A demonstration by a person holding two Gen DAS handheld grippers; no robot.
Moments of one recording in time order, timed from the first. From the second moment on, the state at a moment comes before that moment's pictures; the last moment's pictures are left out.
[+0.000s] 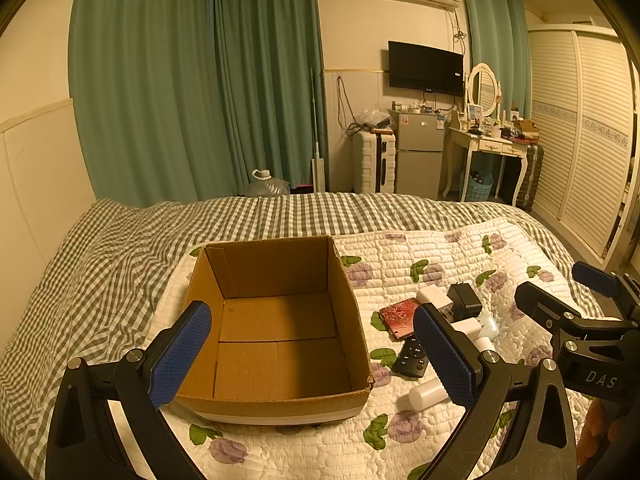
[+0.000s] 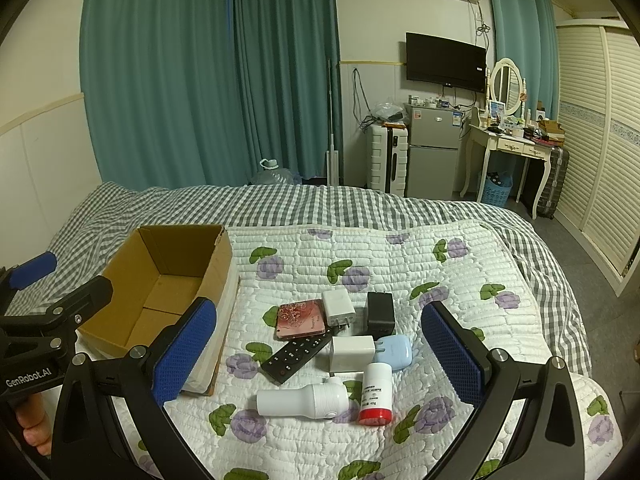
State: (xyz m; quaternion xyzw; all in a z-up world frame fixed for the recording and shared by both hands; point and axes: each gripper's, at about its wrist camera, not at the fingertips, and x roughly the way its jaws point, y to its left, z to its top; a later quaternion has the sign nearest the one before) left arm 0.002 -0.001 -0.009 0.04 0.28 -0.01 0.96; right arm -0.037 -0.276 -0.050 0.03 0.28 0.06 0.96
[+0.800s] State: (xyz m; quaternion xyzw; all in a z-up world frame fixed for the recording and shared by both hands) left arm -0.009 -0.060 -0.007 0.06 0.27 -0.07 0.96; right arm -0.041 -0.325 -0.045 -0.01 0.29 0.04 0.96
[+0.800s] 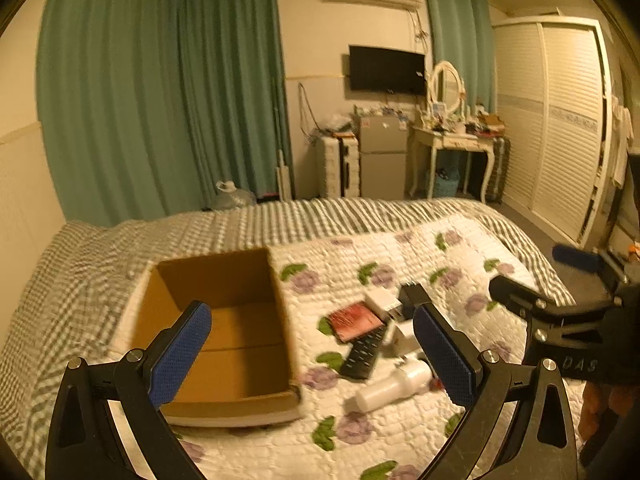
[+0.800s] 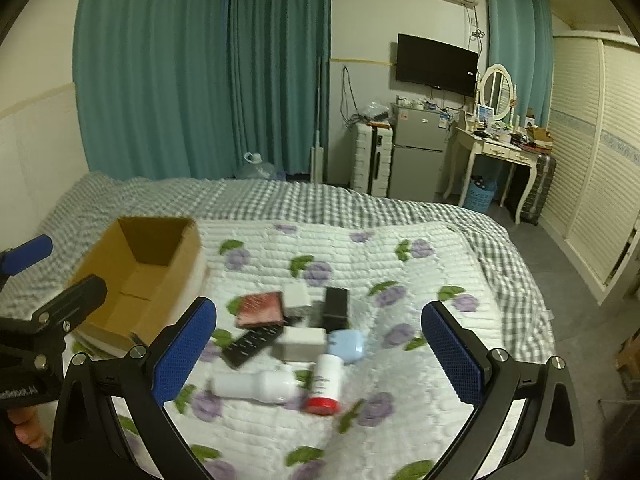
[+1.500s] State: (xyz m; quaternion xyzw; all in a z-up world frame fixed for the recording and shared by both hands) left arm 0.044 -0.147 -0.176 0.16 0.42 -0.20 0.87; right arm 0.026 -0.359 -0.130 -0.02 0.44 0.04 0.90
